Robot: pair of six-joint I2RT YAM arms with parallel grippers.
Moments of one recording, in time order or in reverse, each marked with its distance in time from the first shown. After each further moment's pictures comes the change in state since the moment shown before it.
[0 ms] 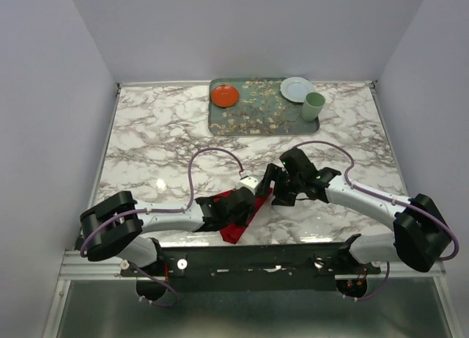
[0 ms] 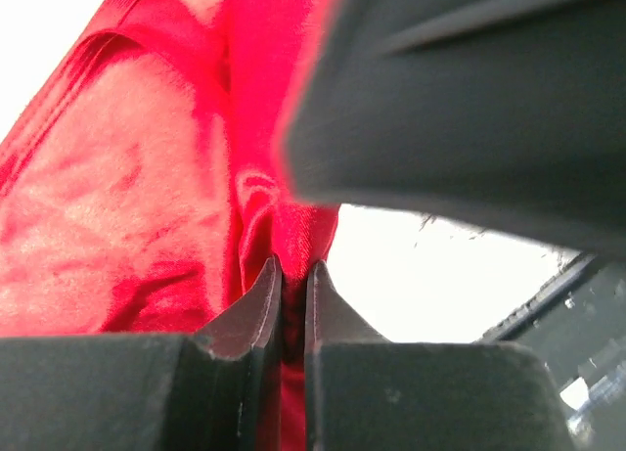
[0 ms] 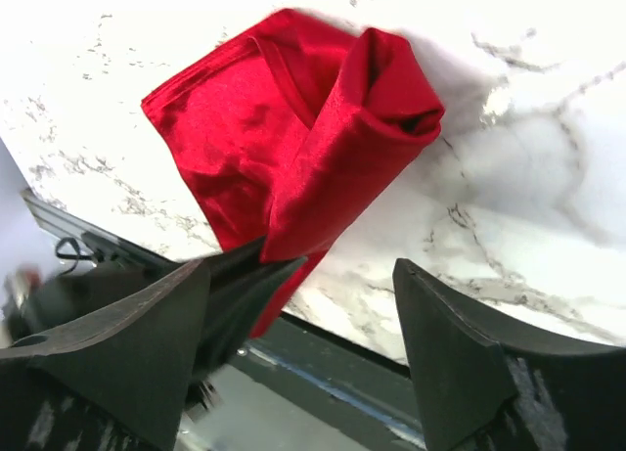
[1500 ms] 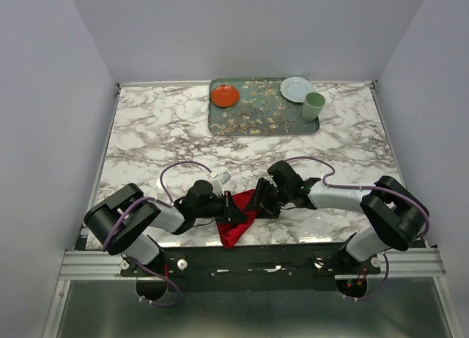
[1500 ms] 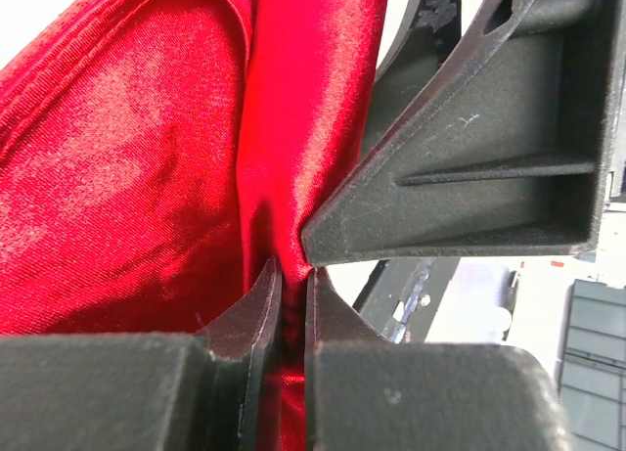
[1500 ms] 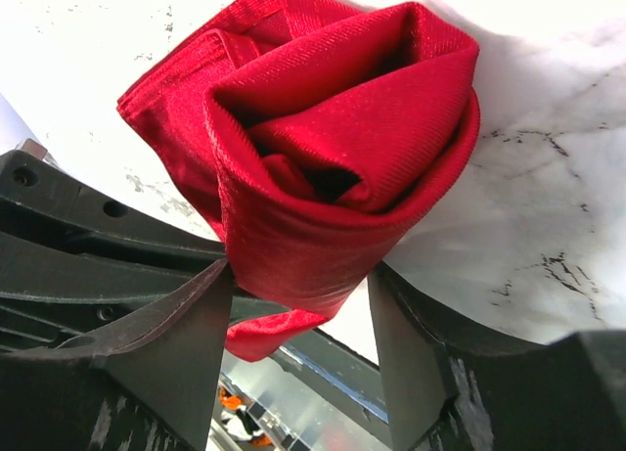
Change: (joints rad) left arm 0.397 0.068 -0.417 0.801 0.726 -0.333; right arm 0.075 0.205 -0.106 0.311 -0.135 0.156
